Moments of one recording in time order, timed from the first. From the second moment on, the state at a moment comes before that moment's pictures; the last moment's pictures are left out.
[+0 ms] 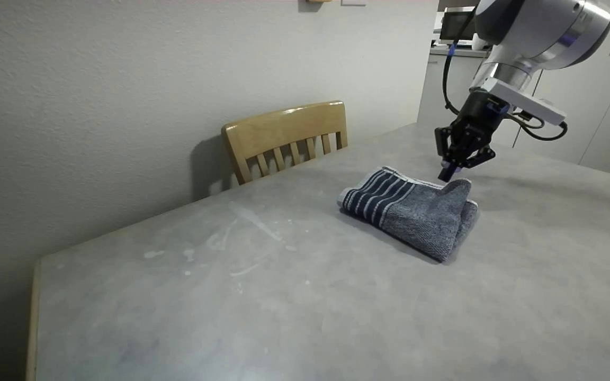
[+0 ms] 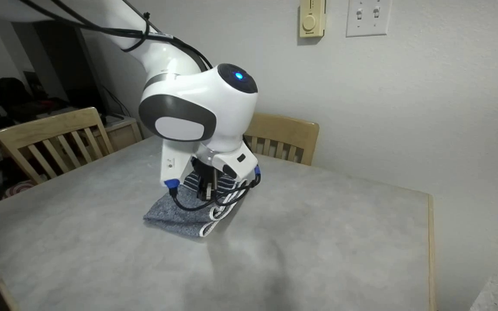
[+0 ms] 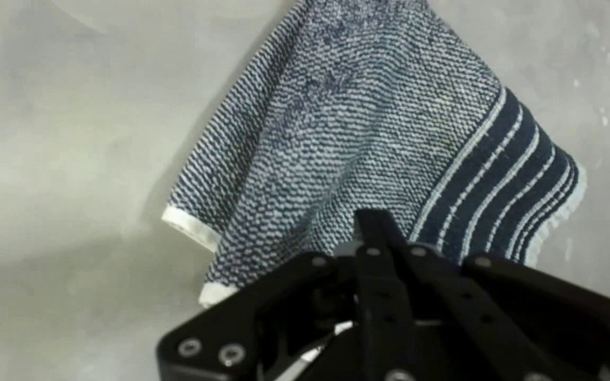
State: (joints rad) arm -0.23 0.54 -0.05 -1.93 0.71 2.24 -0.06
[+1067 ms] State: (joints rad) arm -0.23 0.69 -0.09 -1.79 0.58 2.00 0.14
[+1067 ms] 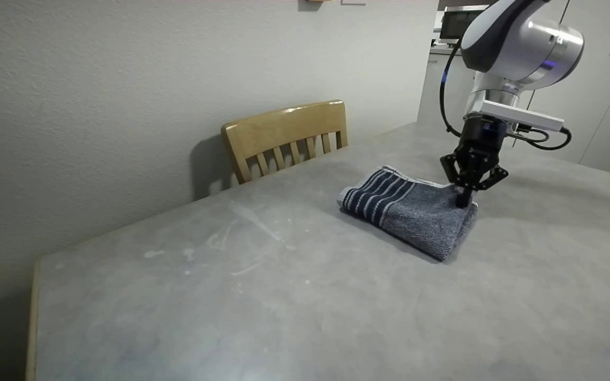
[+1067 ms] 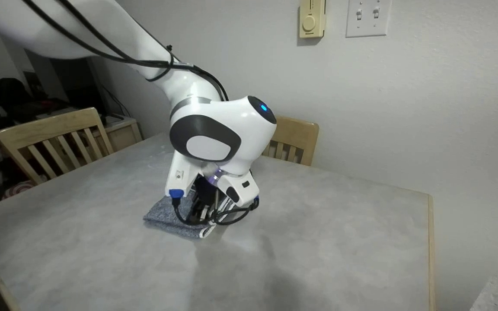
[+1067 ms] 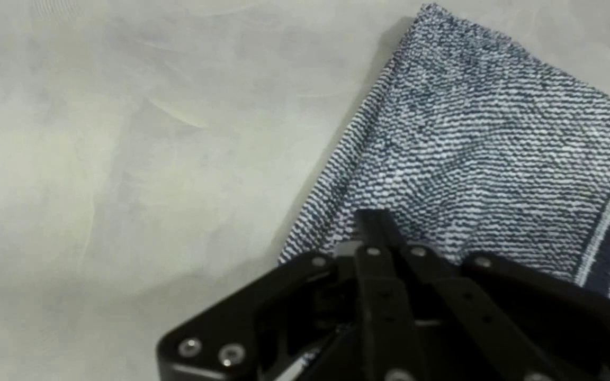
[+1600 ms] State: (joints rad) arm -0.28 0.82 -0.10 -1.62 0.58 1.84 0.19
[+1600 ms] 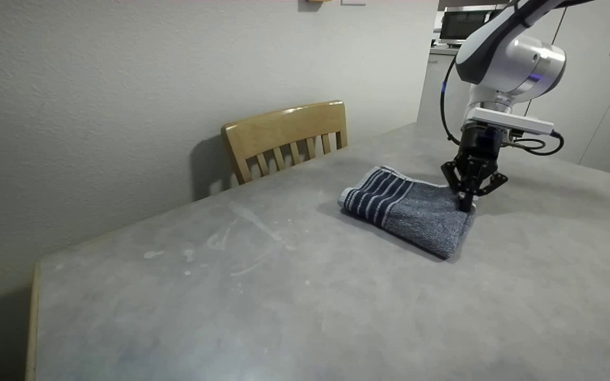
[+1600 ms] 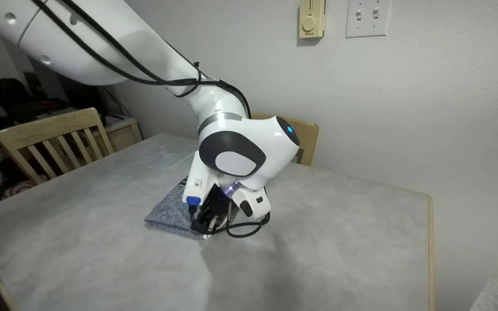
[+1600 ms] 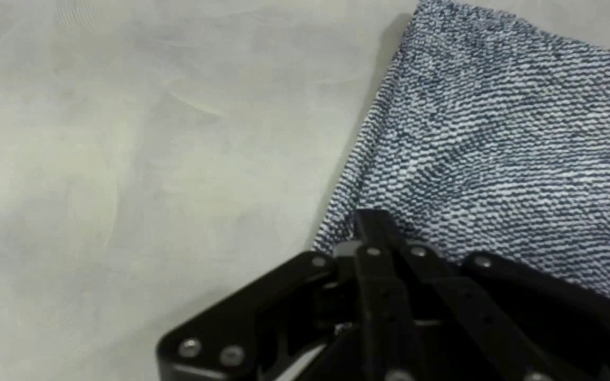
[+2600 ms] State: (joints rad) arm -0.13 0.48 -0.17 -1.76 0.23 1.91 0.31
